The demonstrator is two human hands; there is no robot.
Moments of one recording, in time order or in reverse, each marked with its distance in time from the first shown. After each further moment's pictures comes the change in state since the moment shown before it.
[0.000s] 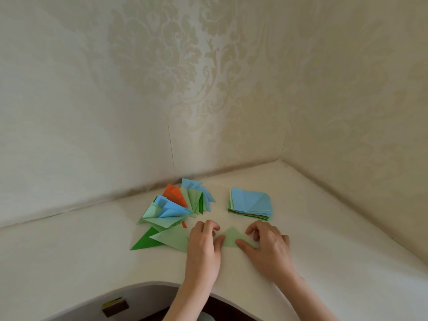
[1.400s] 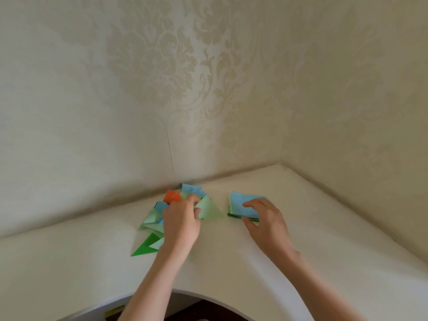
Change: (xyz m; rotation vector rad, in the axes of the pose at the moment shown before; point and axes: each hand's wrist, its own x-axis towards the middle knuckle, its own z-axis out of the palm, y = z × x) left_hand 0.077 0.000 -0.049 0.280 -0.038 -0.082; right_hand 0.045 -0.004 -0.013 0.101 0.191 -0.210
